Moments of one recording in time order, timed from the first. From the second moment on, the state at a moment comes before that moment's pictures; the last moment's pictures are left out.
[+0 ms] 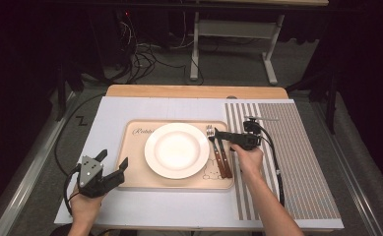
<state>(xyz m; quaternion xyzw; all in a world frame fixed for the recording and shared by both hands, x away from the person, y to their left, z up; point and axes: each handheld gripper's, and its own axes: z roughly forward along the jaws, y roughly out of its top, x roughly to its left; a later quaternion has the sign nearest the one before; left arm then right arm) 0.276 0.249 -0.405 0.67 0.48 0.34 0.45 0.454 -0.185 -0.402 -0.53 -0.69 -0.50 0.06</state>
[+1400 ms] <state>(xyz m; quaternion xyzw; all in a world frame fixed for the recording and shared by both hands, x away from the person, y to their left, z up) 0.276 0.249 -0.404 0.67 0.48 0.34 0.45 0.435 -0.239 -0.402 -0.55 -0.65 -0.53 0.06</state>
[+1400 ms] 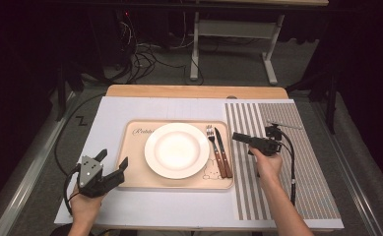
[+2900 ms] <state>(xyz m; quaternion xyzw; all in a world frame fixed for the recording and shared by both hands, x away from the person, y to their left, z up) 0.275 0.250 -0.403 0.67 0.48 0.34 0.46 0.408 -0.304 -0.412 -0.58 -0.60 -0.55 0.04</state>
